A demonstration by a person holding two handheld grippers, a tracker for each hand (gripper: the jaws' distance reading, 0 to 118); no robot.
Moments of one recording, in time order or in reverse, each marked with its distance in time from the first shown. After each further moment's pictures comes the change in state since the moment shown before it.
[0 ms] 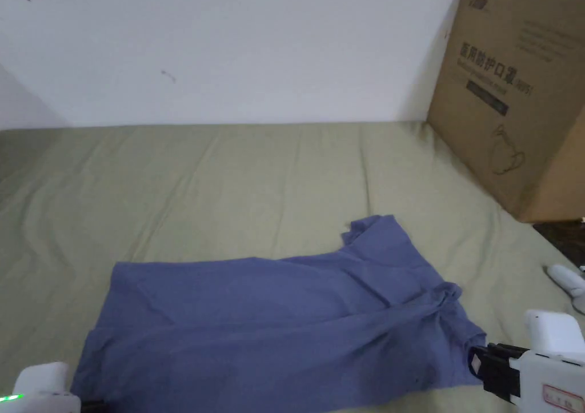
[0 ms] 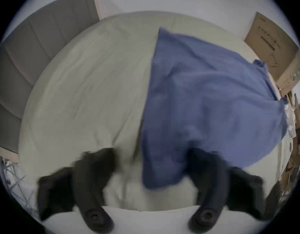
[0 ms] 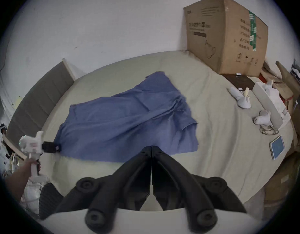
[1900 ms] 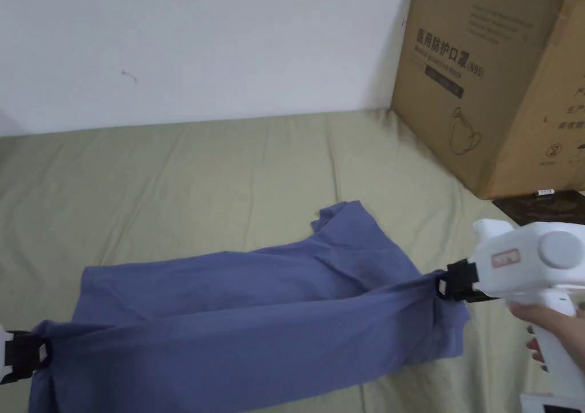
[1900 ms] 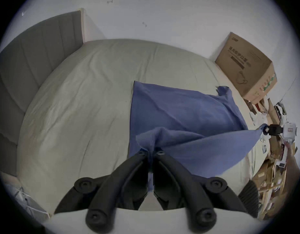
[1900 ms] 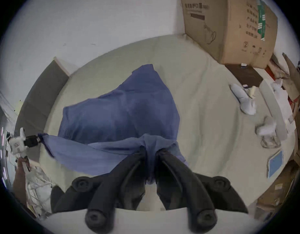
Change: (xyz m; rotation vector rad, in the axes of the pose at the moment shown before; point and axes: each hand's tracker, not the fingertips) left arm -0.020 0.087 0.052 0.074 -0.210 0.017; right arm 0.053 0.096 -0.071 -0.237 0.041 -0.045
